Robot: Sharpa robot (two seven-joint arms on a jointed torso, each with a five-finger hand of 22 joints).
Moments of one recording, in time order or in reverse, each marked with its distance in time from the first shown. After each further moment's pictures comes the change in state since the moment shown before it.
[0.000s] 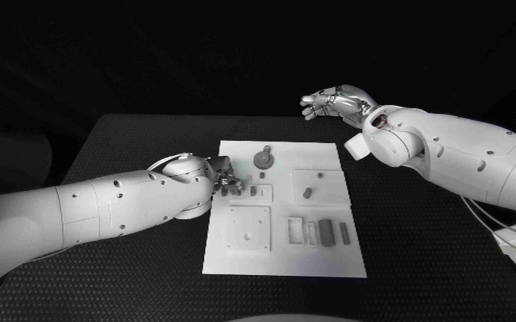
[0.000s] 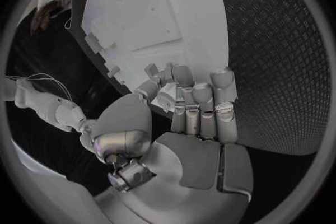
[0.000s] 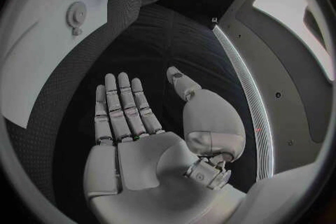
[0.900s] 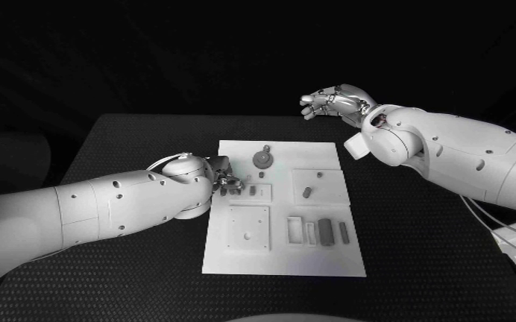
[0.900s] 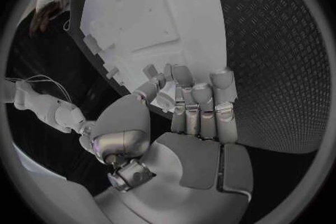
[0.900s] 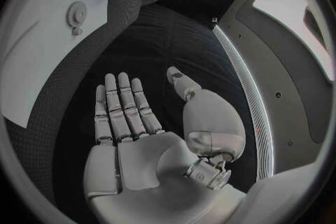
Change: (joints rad) left arm -0.001 0.001 0.000 0.000 -0.011 0.004 -0.008; left_hand -0.043 -0.061 0.010 0.070 -0.098 0.000 -0.003 0.000 0.007 0.000 0.000 0.000 0.000 0.002 0.002 0.001 -0.002 0.001 0.002 0.002 0.004 0.000; right arm 0.000 -0.001 0.000 0.000 0.000 0.000 0.000; right_hand 0.000 0.000 0.000 0.000 0.000 0.000 0.000 0.000 -0.001 0.000 0.000 0.000 -0.001 0.000 0.000 0.000 0.002 0.000 0.000 0.000 0.000 0.002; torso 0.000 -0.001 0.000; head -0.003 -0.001
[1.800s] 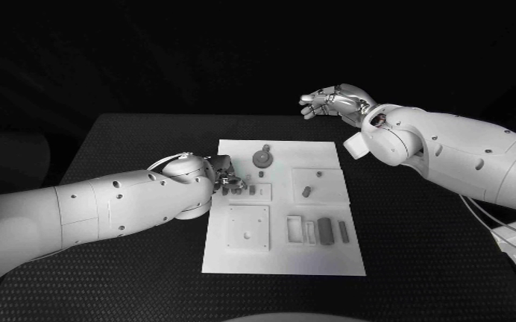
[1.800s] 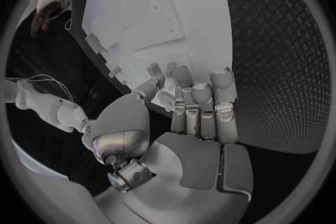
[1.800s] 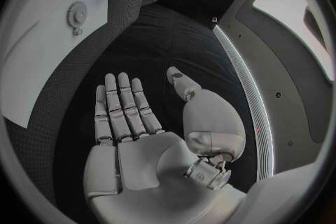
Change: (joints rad) left arm 0.000 0.001 0.001 0.010 -0.001 -0.013 0.006; left_hand 0.004 -0.013 0.001 0.010 -0.015 -0.002 -0.002 0.000 0.002 0.000 0.000 0.000 0.000 0.004 -0.003 -0.001 0.000 0.003 0.000 0.000 0.000 0.001; right arm -0.002 0.000 0.000 0.000 0.000 0.000 0.000; right_hand 0.000 0.000 -0.003 0.003 0.000 0.000 0.000 0.000 -0.002 0.000 0.000 0.000 -0.001 0.000 0.000 0.000 0.002 0.000 0.000 0.000 -0.004 0.002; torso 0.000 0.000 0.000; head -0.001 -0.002
